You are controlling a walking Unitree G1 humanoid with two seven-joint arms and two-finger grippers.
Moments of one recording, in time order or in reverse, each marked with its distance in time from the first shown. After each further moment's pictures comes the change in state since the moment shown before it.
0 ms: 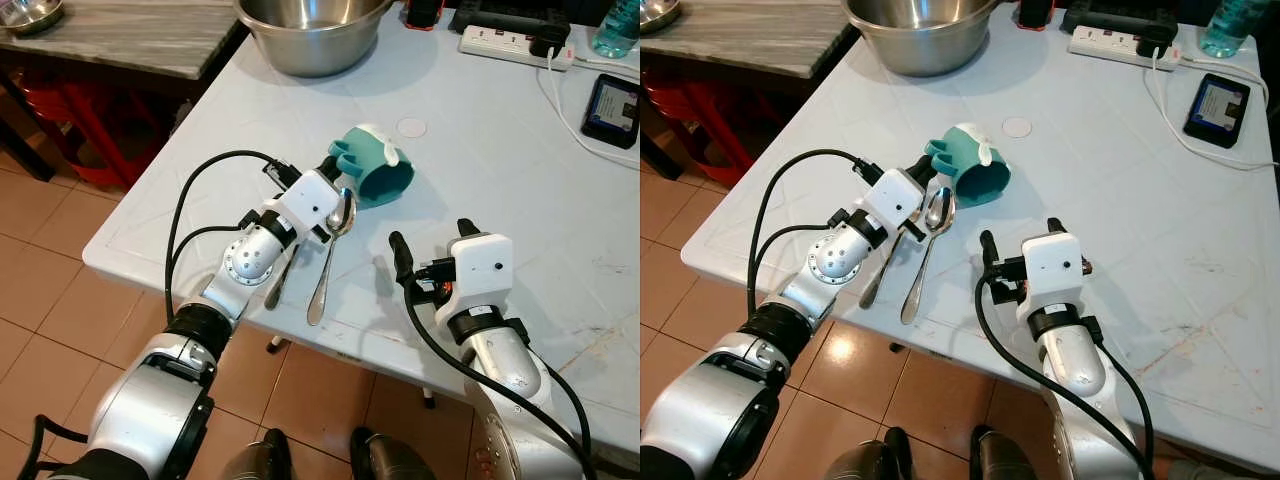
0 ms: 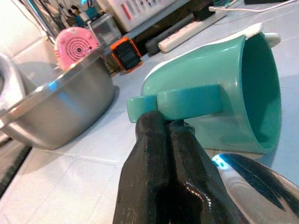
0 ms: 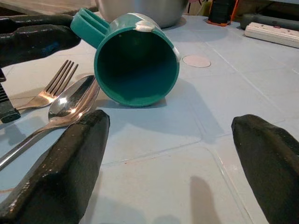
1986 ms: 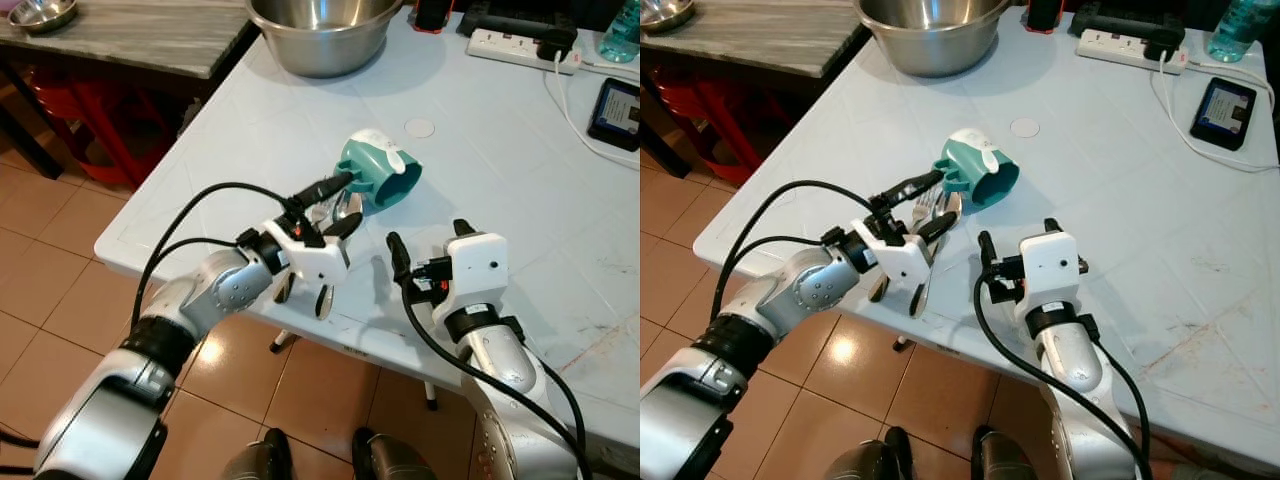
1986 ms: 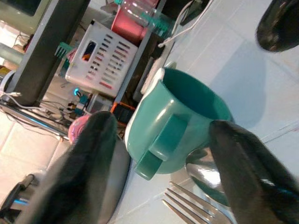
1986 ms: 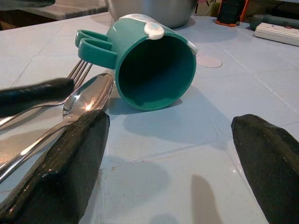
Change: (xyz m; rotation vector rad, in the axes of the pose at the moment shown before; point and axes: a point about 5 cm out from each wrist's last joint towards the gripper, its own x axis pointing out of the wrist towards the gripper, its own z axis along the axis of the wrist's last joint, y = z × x) left arm -0.025 -0.010 0.010 0.558 -0.213 -0.195; right arm 0.004 0.000 -0.004 0.005 0.007 0.009
